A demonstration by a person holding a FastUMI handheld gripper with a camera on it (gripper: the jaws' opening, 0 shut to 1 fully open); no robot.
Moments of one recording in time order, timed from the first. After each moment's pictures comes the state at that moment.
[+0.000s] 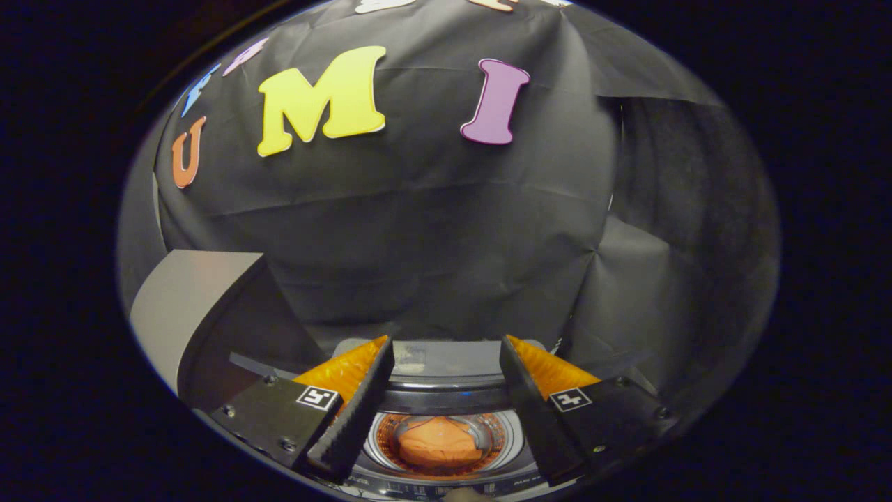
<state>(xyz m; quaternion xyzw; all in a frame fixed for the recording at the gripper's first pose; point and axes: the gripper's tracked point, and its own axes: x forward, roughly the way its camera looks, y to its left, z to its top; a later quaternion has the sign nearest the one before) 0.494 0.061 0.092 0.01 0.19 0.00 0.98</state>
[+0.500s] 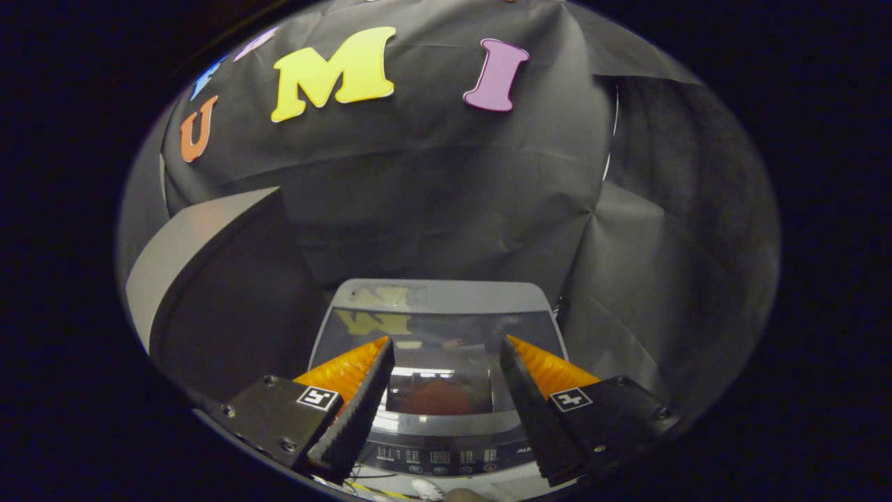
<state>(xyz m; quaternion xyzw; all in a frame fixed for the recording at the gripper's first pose) 0.432 0.056 0.026 0.00 0.25 0.00 0.97</state>
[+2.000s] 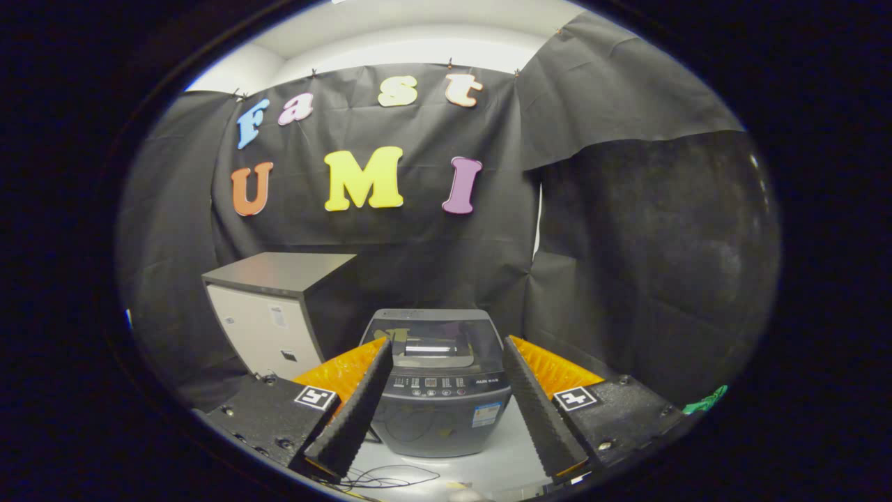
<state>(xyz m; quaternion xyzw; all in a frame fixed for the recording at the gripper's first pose) 0.064 0.022 0.059 0.02 0.02 0.00 1.00</state>
